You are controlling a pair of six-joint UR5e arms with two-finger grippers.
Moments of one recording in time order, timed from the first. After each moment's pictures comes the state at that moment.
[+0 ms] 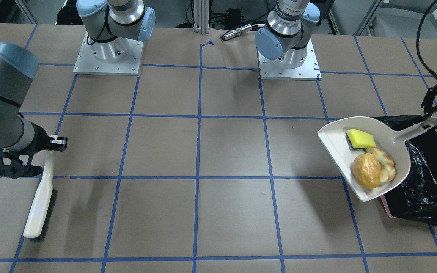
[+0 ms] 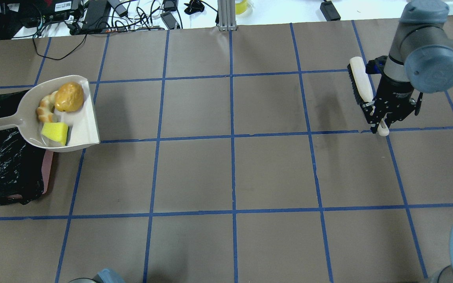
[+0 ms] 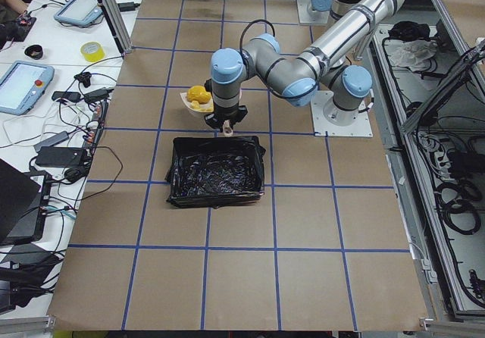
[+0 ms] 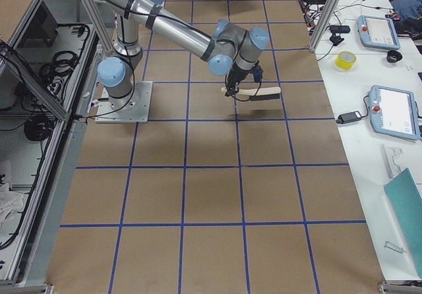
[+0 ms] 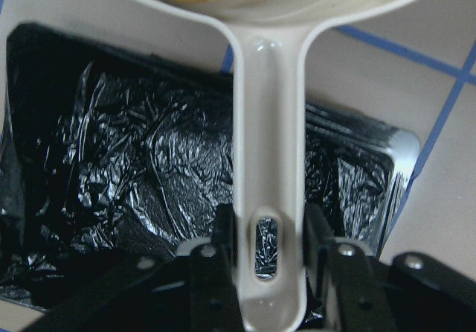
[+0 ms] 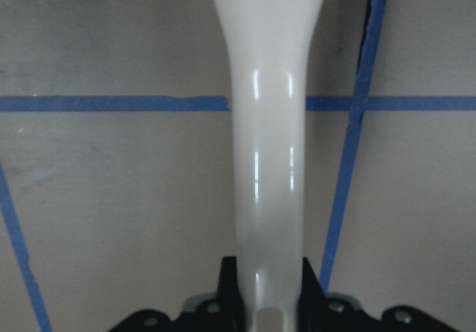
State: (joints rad) left arm -0.78 -1.70 -1.67 -1.37 1.48 1.99; right arm 1.28 -1.25 1.73 -1.78 -1.71 -0.29
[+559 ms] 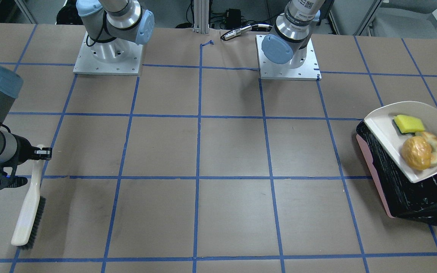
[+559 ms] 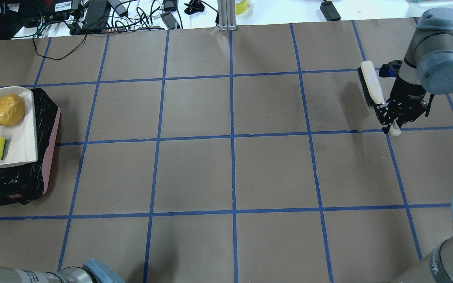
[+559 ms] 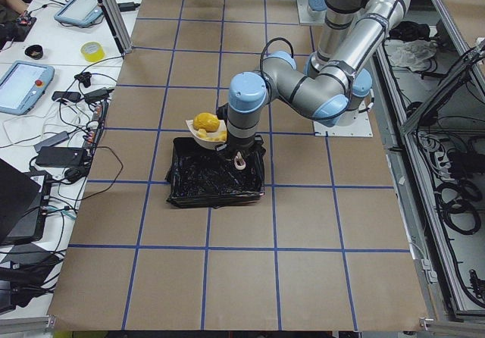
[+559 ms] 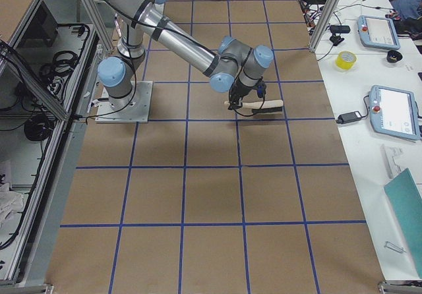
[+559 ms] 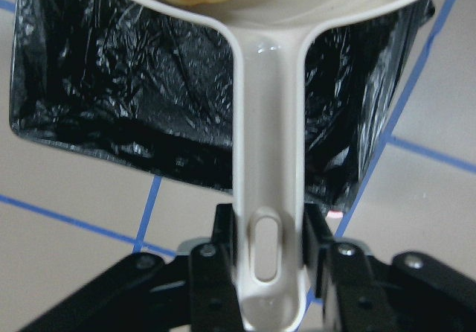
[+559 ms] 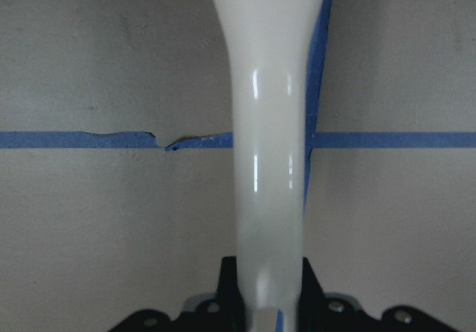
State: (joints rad) left arm -0.63 -1.78 -1.47 -1.38 1.59 2.23; right arm 1.23 -1.17 1.71 -1.82 -1.72 -0.34
